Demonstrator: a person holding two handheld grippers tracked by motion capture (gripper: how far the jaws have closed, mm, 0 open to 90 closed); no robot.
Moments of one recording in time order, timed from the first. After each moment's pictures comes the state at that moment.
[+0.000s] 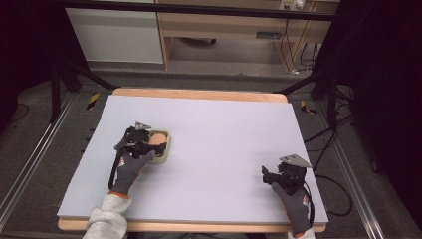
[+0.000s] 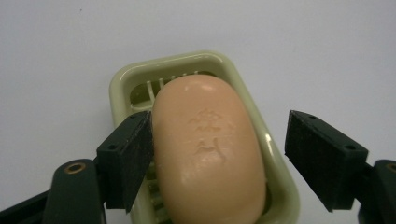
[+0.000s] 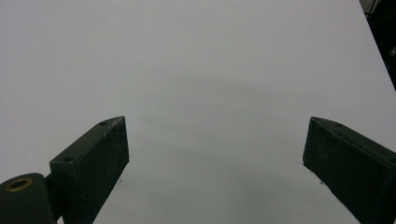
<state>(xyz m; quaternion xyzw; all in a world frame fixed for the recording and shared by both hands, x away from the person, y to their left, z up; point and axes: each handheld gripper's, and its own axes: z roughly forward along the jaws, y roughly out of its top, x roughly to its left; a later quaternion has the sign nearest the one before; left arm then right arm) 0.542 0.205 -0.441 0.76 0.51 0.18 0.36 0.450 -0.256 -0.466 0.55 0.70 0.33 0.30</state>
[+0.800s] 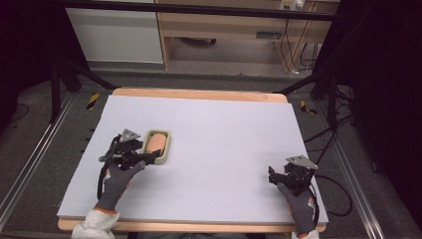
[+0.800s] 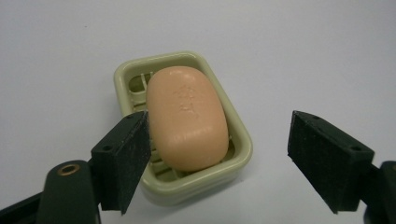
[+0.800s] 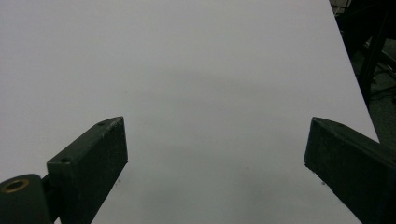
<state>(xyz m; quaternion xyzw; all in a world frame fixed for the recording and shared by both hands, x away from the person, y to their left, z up) 0.492 0.227 -0.427 0.75 0.48 0.19 0.41 0.449 -0.274 -0.470 0.57 0.69 0.31 0.32</state>
